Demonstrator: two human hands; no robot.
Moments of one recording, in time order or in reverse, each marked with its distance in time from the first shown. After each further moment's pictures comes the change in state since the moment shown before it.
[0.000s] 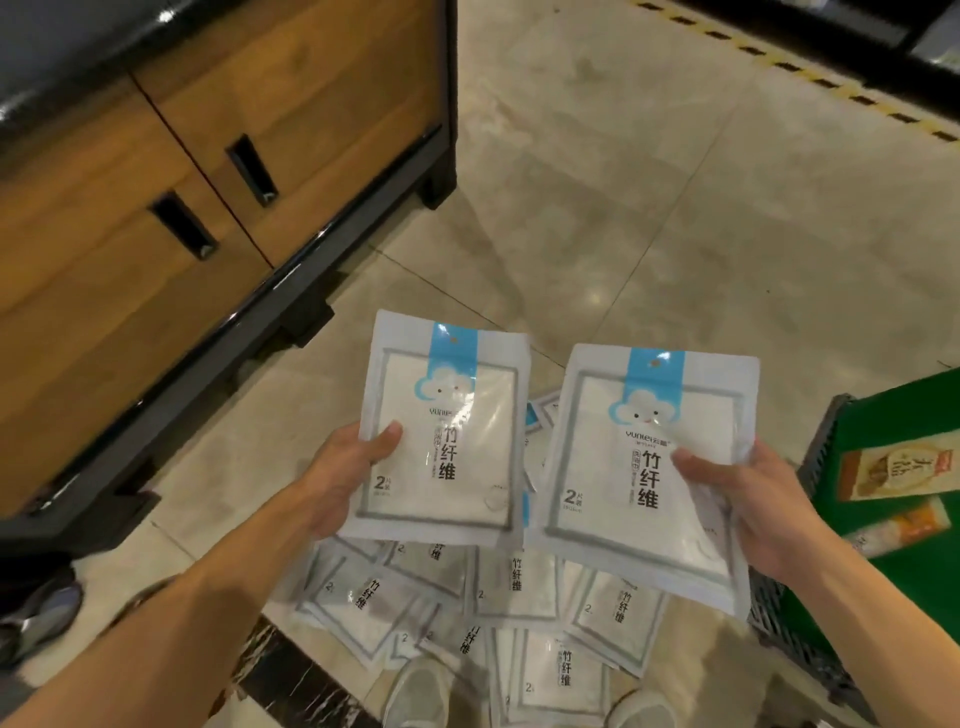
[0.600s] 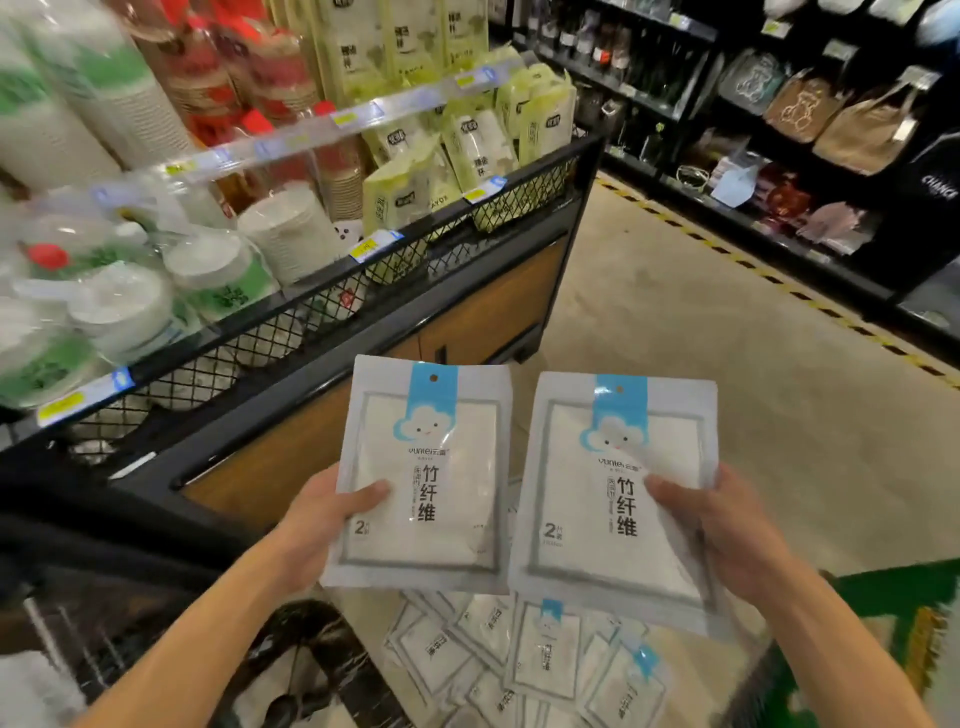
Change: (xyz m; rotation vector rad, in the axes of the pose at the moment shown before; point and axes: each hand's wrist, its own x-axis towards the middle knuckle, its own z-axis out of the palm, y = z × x) left_hand -0.345 0.189 -0.179 -0.275 -0.002 0.195; right_hand -0.279 -0.276 0.112 -0.062 -0.305 -0.213
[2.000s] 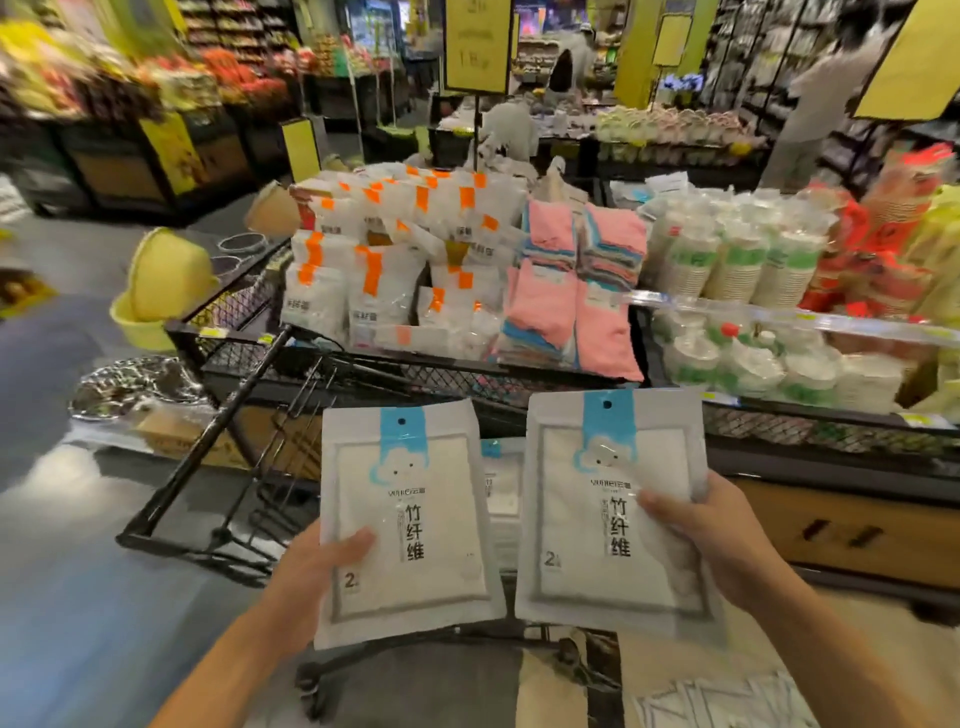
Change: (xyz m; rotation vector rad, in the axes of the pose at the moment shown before) left_hand -0.650 -0.257 -0.271 -0.554 0.820 0.474; right_hand -0.432 0.063 0.392 -0.396 -0.913 -0.370
